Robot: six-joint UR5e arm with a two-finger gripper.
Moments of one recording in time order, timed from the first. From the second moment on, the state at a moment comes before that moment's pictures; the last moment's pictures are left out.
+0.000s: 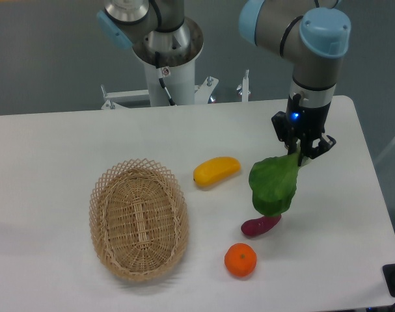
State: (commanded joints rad) arm 2.73 -1.79 -1.64 -1.07 1.44 1.51
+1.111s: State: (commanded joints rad) arm 2.81 -1.79 -1.78 -1.02 1.45 1.79
